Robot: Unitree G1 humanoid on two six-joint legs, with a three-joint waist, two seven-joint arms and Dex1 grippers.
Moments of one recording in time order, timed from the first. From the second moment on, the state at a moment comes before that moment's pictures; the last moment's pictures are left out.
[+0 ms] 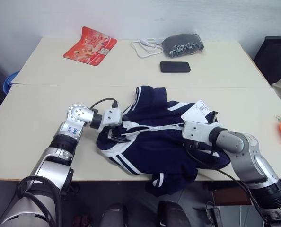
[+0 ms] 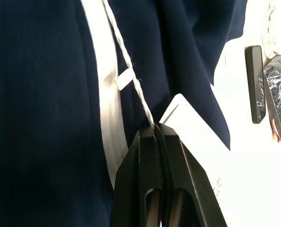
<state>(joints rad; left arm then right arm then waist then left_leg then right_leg) -0.91 0.50 -0.23 0.86 0.00 -0.34 -1.30 -0.33 -0.77 0.18 -0.24 -0.45 0.27 0.70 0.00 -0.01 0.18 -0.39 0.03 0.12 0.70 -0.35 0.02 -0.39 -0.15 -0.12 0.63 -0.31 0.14</state>
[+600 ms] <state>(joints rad) -0.91 0.50 -0.22 0.88 0.00 -0.36 -1.29 -0.40 -1.15 -0.01 0.49 -0.42 -0.10 0.54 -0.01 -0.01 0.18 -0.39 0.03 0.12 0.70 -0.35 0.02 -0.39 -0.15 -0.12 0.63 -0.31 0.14</state>
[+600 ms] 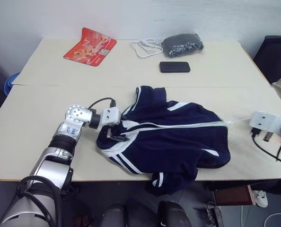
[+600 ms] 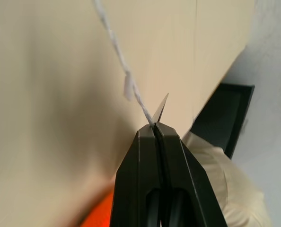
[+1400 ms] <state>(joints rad) -0.78 0.69 -0.11 0.57 -0.15 0.12 -1.42 -0.53 -1.09 -0.01 0.39 0.08 0.11 1.18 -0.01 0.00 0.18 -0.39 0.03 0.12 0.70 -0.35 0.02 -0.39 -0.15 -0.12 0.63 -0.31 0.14</state>
